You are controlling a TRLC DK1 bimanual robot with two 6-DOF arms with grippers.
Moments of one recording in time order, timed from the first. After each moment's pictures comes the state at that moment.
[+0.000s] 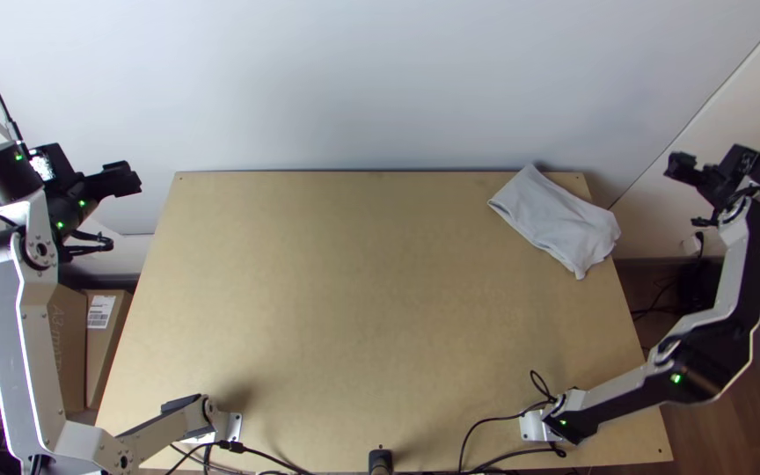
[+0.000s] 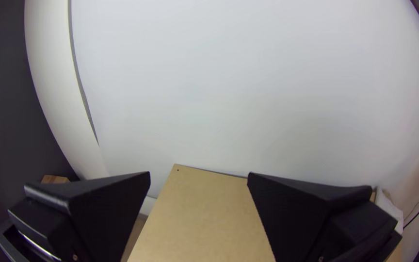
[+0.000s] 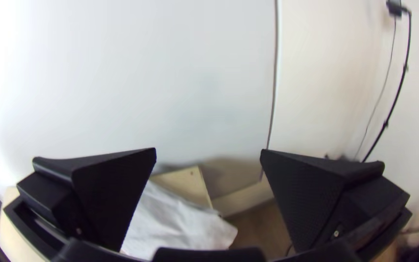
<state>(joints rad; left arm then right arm) 0.31 1.20 1.66 -0.81 -0.01 -0.02 -0.61 1.69 1.68 -0.32 -0.40 -0.07</state>
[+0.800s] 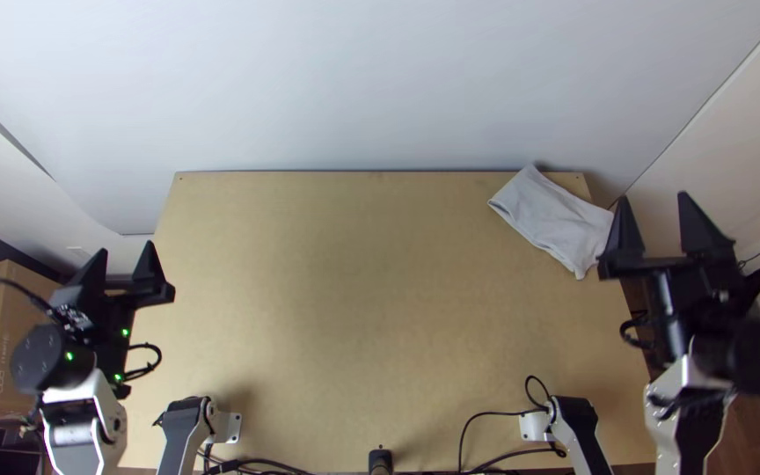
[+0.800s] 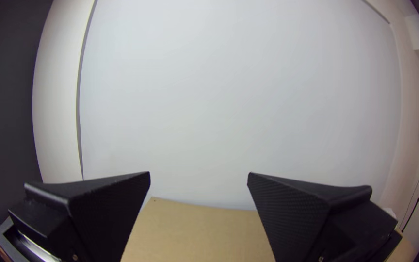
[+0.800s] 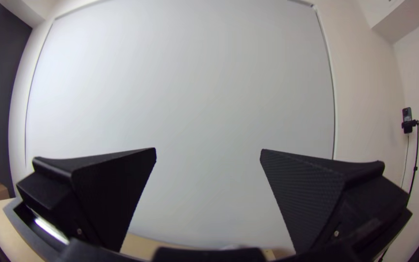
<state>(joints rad) 0.20 0.38 0.84 -0.37 -0.01 -0.08 -0.09 0.51 0.89 0.04 -0.17 0.00</state>
